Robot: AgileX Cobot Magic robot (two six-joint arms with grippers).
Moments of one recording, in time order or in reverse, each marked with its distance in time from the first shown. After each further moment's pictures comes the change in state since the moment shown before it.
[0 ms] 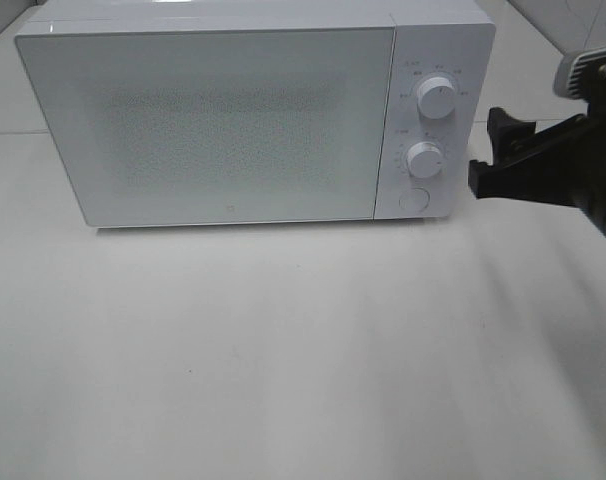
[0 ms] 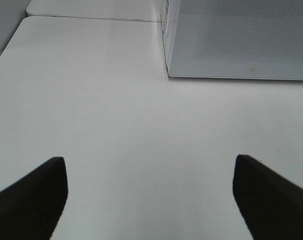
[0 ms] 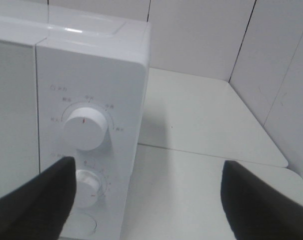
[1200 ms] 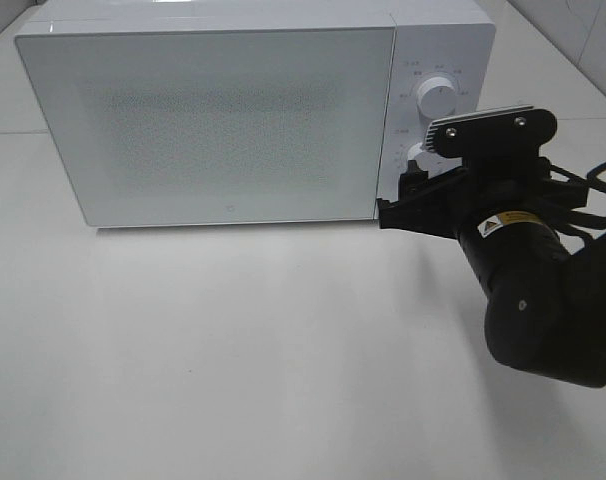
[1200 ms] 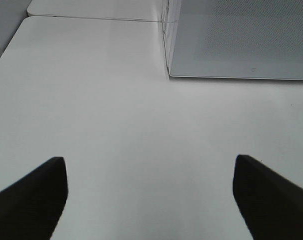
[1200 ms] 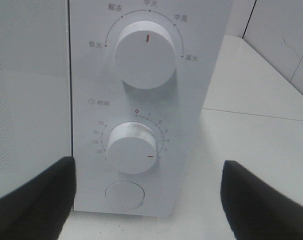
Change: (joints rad) left arm 0.000 0.000 0.000 0.003 0.000 0.000; right arm 0.097 0.461 -0.201 0.100 -0.147 0.159
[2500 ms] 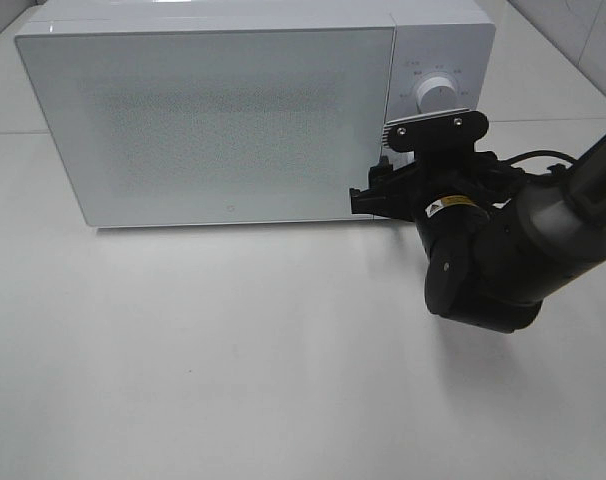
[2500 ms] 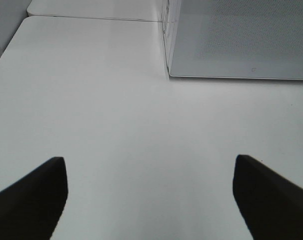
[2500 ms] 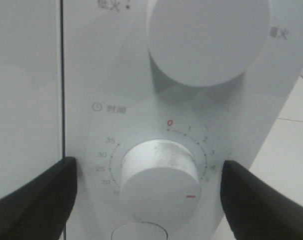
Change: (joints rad) left arm 0.000 0.000 0.000 0.000 0.000 0.000; right arm -0.104 0.237 -0.229 -0.089 0.016 0.008
